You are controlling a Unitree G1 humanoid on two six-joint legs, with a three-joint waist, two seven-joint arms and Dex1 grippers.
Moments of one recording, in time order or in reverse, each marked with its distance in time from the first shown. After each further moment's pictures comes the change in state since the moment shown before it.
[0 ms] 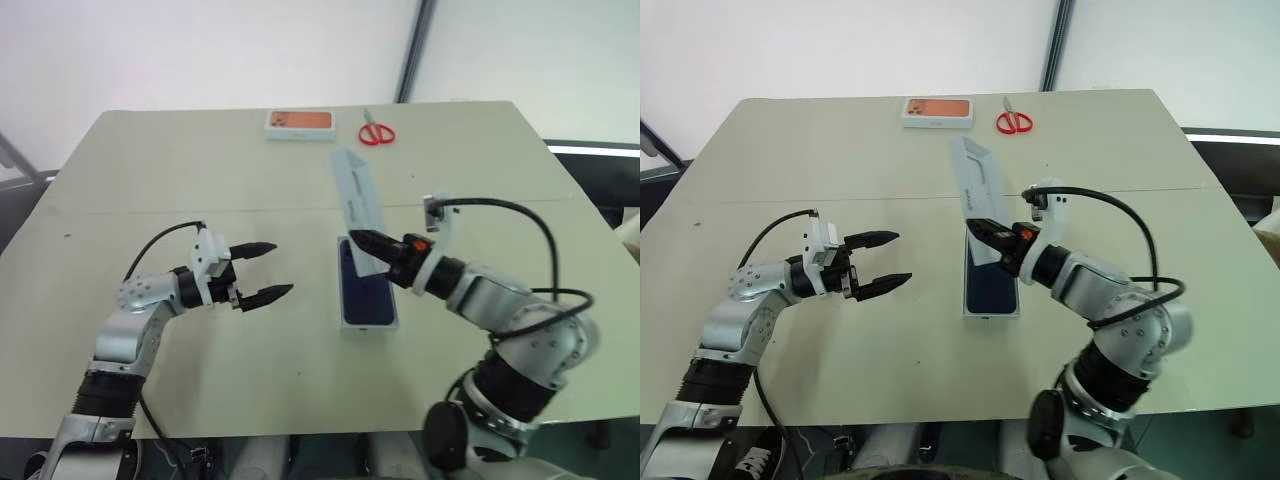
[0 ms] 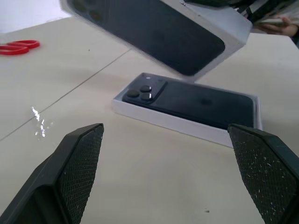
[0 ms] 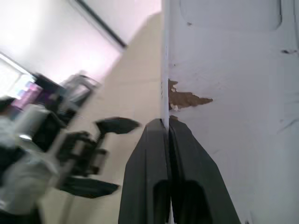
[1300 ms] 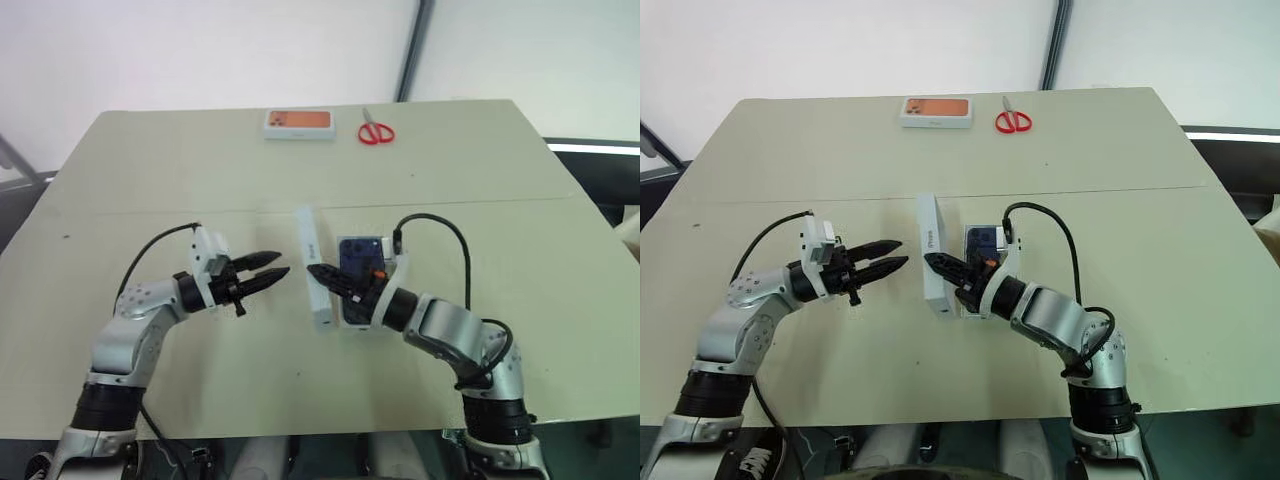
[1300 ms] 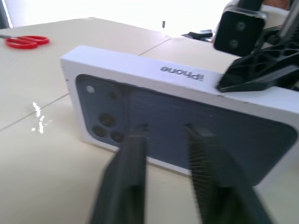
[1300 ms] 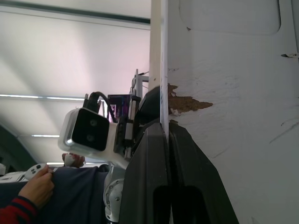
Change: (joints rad) left arm 0.066 -0.048 0.010 -0.119 -0.052 0.129 0.084; right arm 0.318 -0.275 0.533 0.280 1.202 -0.701 -0.866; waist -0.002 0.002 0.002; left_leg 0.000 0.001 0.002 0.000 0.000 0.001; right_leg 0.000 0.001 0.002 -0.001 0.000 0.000
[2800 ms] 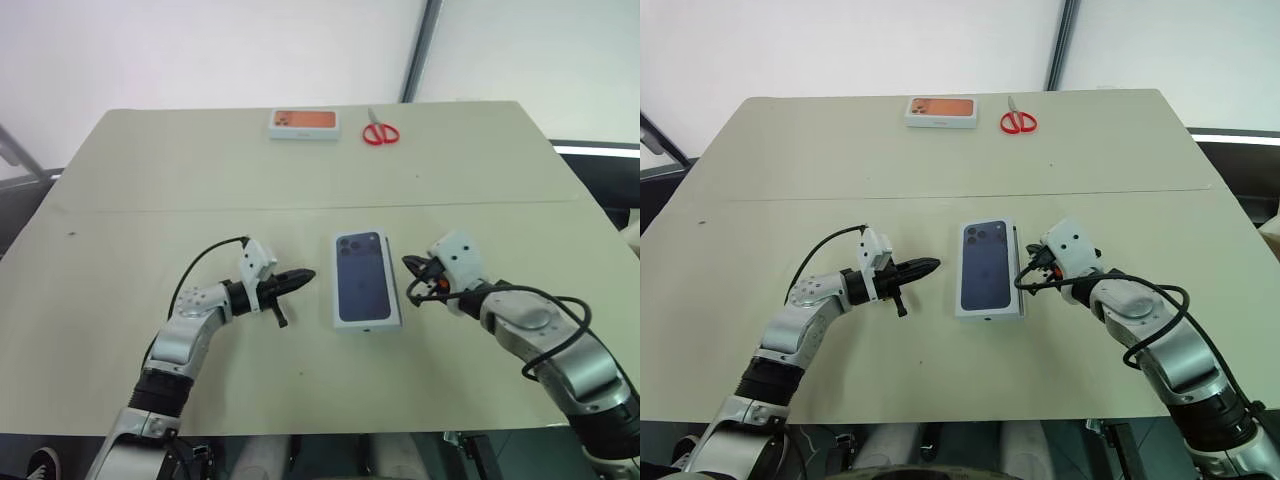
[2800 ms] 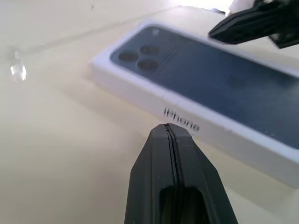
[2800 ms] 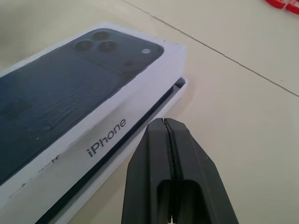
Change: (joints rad) left arm -0.103 -0.157 -0.150 0.238 0.168 0.020 0.109; right arm 0.065 -0.613 0.195 -0.149 -1.565 -0.308 0.837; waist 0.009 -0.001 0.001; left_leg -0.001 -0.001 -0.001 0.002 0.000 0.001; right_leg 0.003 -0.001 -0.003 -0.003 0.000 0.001
